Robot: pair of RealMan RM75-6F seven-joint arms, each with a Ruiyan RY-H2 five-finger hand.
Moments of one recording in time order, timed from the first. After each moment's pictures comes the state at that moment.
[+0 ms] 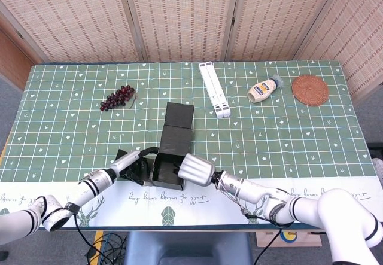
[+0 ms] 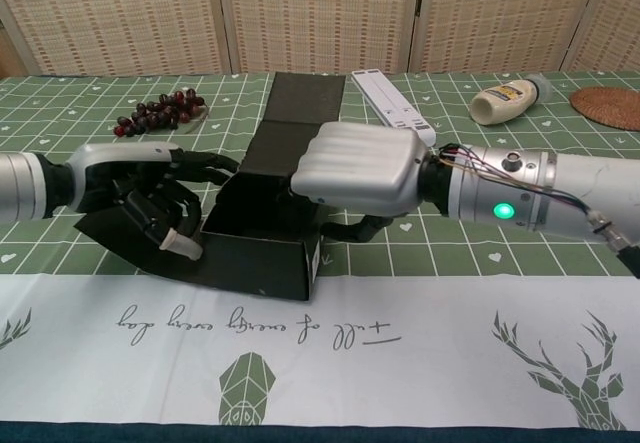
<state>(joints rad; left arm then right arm) -0.87 -1.44 0.07 -1.28 1.57 0.80 -1.07 1.00 -1.67 -0.02 -1.16 -1.76 0.98 -0.23</state>
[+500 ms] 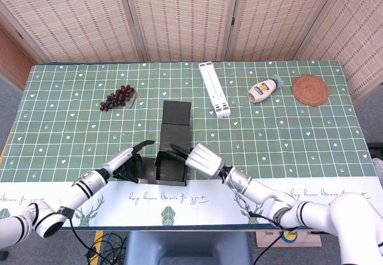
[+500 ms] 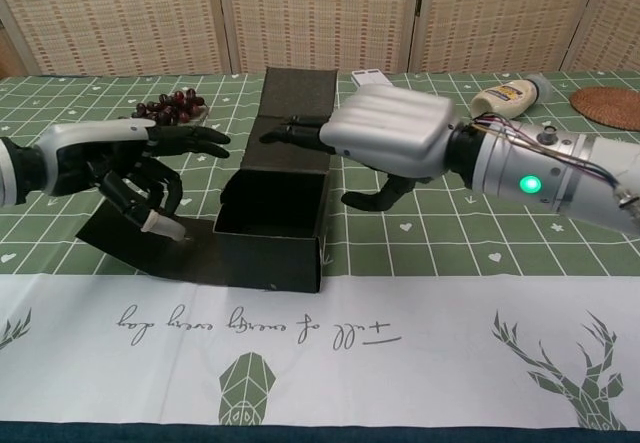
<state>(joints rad) -0.81 -1.37 0.03 -1.38 1.51 0.86 -0.92 0.92 -1.62 0.04 -1.25 -1.65 1.02 -0.25</state>
